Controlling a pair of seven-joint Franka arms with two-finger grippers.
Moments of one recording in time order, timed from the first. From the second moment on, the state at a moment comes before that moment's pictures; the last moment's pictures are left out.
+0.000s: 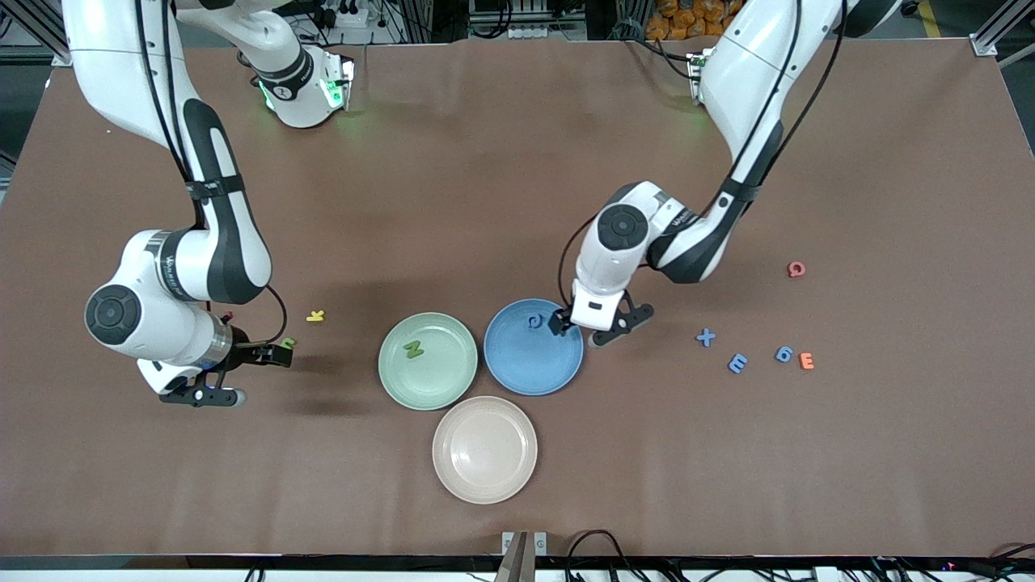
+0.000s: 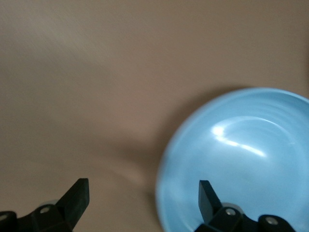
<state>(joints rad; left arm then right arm) -0.42 0.67 -0.22 -1.73 0.20 2.48 -1.24 0.32 0.56 -0.29 -1.67 0.22 2.16 0.06</state>
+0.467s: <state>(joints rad) -0.27 0.64 -0.22 -1.72 0.21 2.32 -0.93 0.31 0.56 -0.29 -1.78 0.22 2.29 0.39</state>
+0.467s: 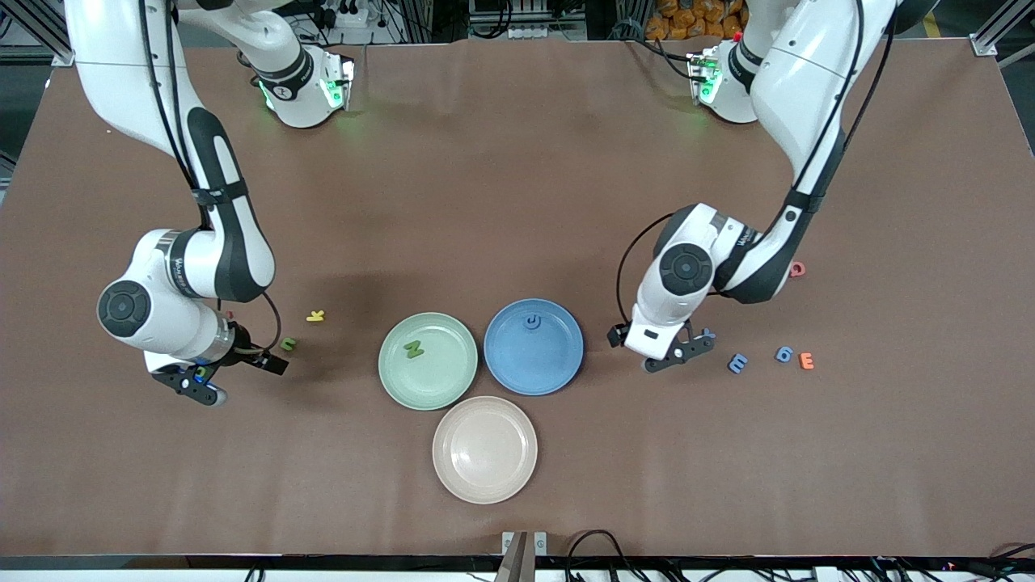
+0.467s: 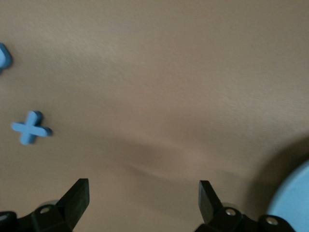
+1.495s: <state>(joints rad) -0.01 0.55 -0.25 -1.95 0.21 2.46 -1.08 0.33 0.58 -0.28 -2.01 0.29 2.60 0.52</state>
